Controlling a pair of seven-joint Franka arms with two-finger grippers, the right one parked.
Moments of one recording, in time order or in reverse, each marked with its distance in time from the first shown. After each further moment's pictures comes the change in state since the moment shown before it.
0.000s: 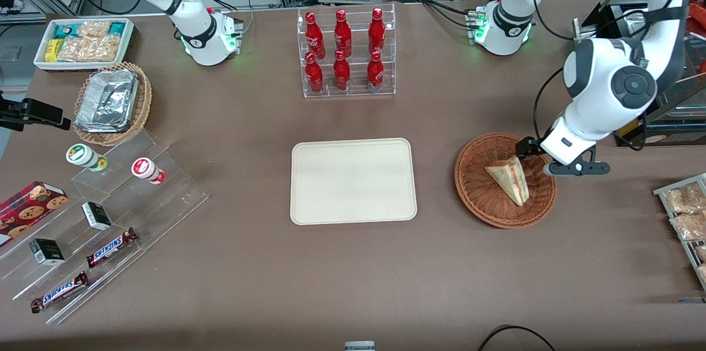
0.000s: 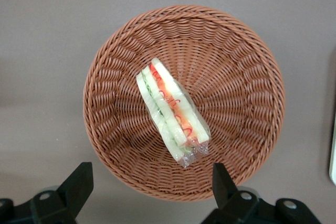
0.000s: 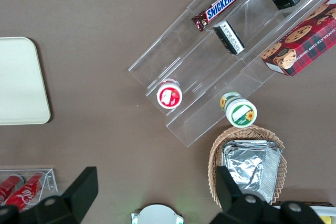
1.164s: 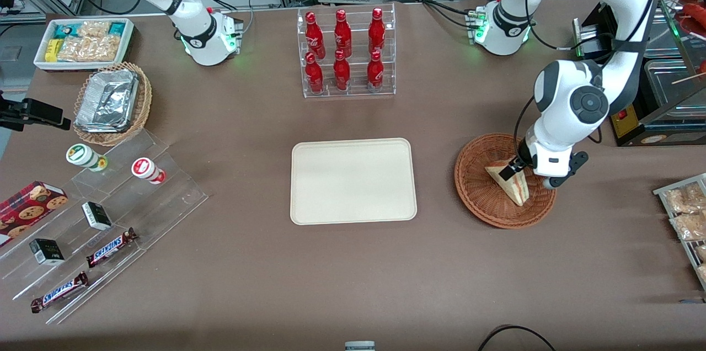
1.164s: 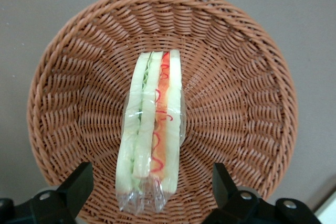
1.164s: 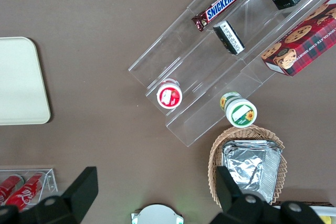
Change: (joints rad) arm -0.051 0.149 0.002 -0.046 -0.003 0.199 -0.679
